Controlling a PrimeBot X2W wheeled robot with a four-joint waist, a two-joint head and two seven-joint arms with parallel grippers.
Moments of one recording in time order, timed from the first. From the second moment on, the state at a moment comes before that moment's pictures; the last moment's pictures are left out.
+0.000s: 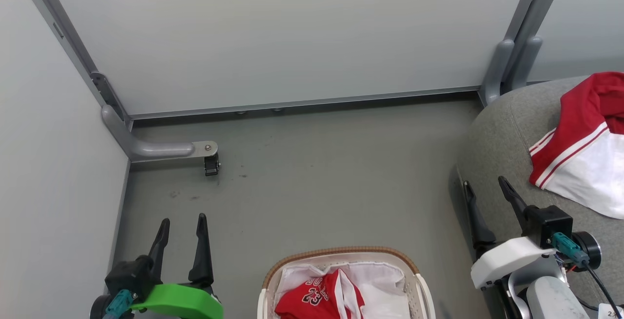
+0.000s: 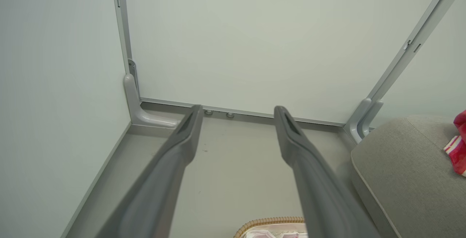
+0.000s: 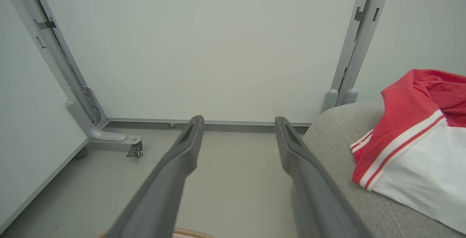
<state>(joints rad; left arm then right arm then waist) -0.02 0.05 -0.13 0.29 -0.34 -0.08 -0.26 -0.15 -0.05 -0.02 0.34 0.10 0.13 -0.26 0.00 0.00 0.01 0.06</state>
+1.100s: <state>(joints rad) -0.38 0.05 -0.55 0.68 -0.39 -0.11 -0.26 -0.33 -0.05 -0.04 0.27 0.04 0.13 -0.26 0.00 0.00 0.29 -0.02</state>
